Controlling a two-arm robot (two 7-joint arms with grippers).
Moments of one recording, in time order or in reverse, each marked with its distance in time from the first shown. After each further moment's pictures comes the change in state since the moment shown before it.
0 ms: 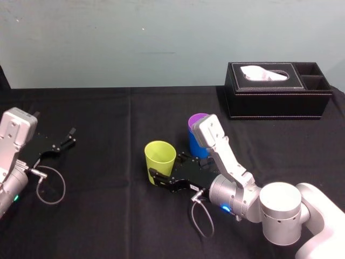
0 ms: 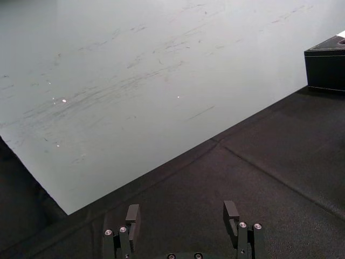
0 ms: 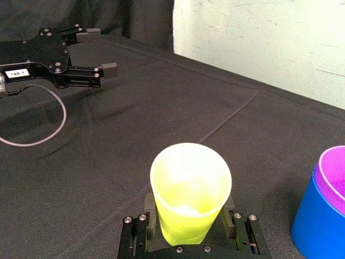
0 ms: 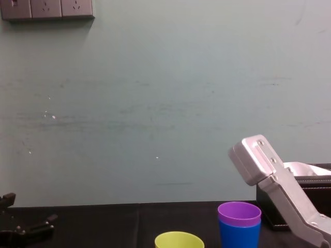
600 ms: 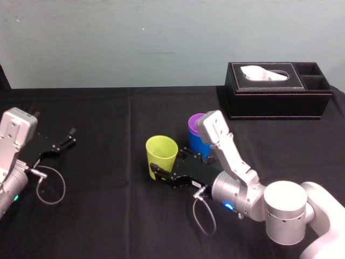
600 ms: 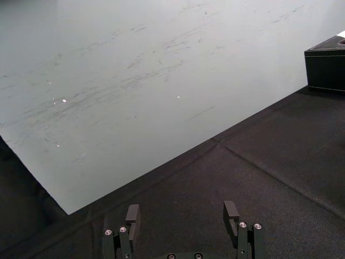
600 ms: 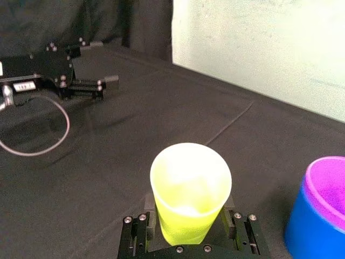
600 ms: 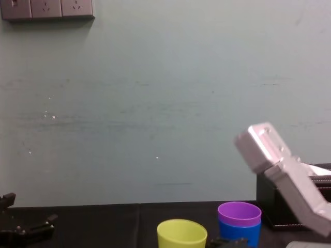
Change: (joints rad) left arm 0.000 0.000 0.000 0.000 0.000 0.000 0.000; right arm -0.016 0.007 0.013 -0.042 0.002 0.003 -0.006
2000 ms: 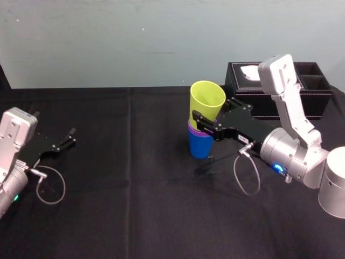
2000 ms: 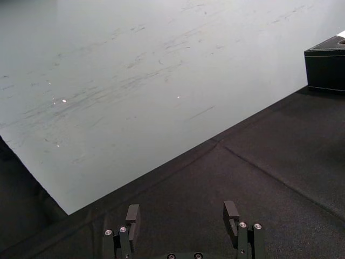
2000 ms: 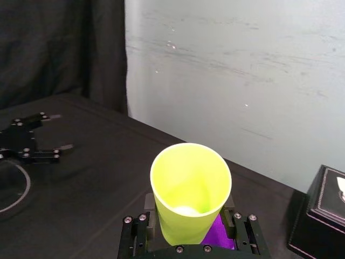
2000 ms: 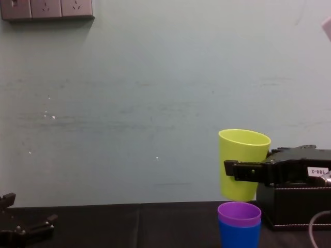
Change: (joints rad) left arm 0.000 0.000 0.000 0.000 0.000 0.000 0.000; right arm -0.049 0.122 0.173 -0.301 0.073 0.112 -0.059
